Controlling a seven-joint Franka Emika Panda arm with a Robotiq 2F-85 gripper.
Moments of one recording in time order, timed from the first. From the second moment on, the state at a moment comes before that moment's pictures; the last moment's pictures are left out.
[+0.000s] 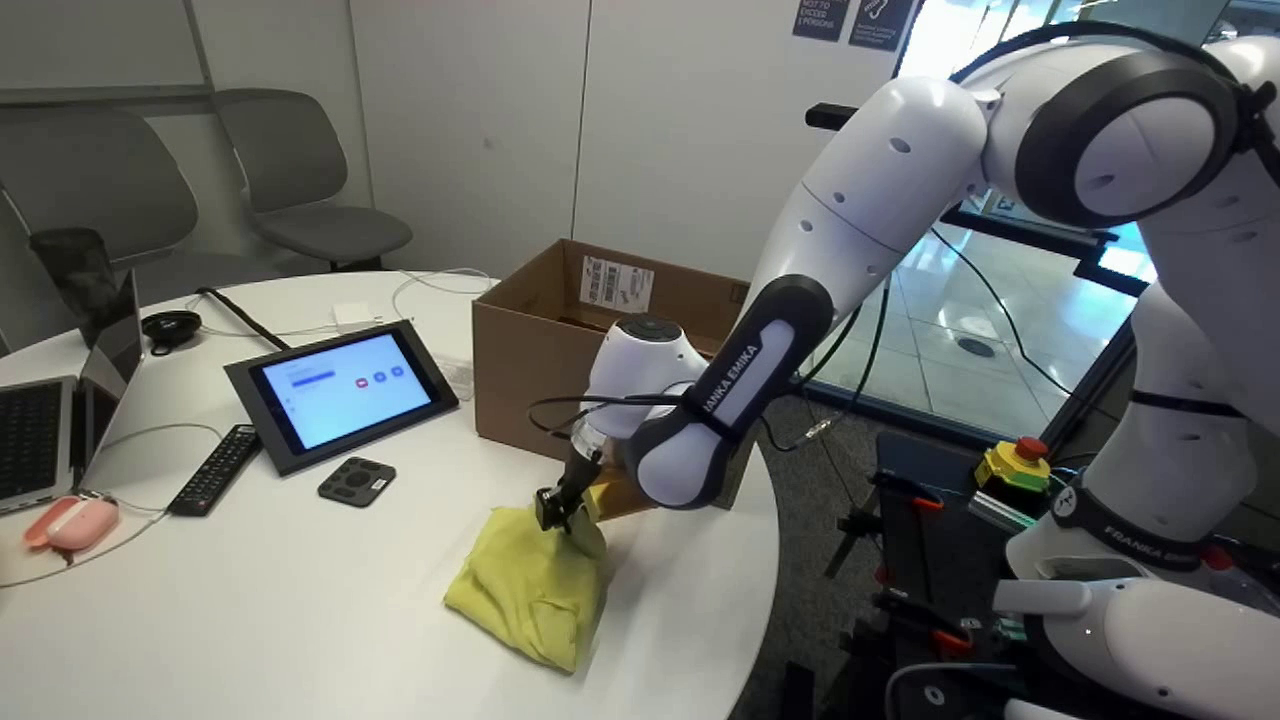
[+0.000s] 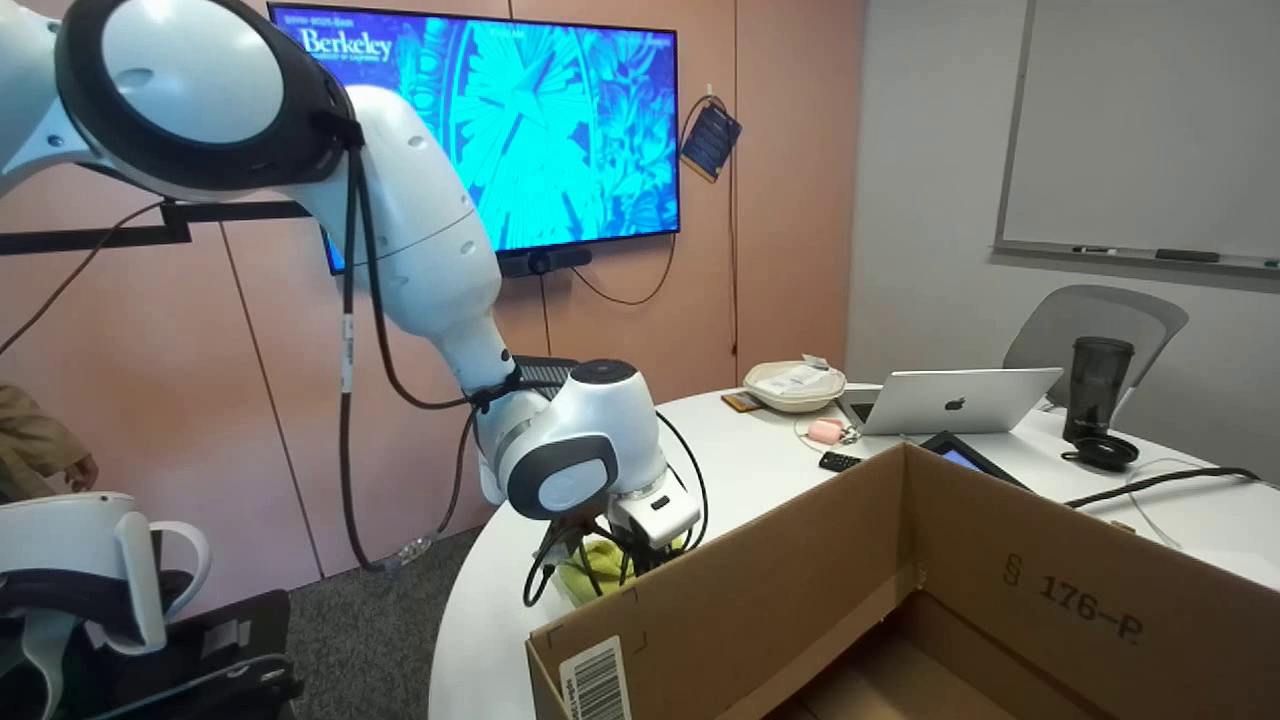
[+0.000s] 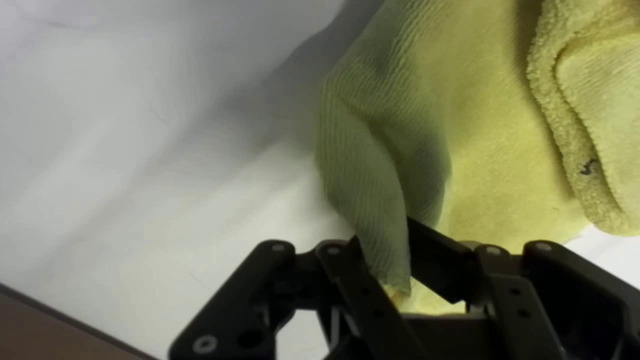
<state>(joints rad) 0.33 0.84 -0.07 -1.95 0.23 2.98 0.69</state>
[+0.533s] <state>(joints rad) 0.38 0.81 -0.02 -1.95 0.21 2.99 0.60</state>
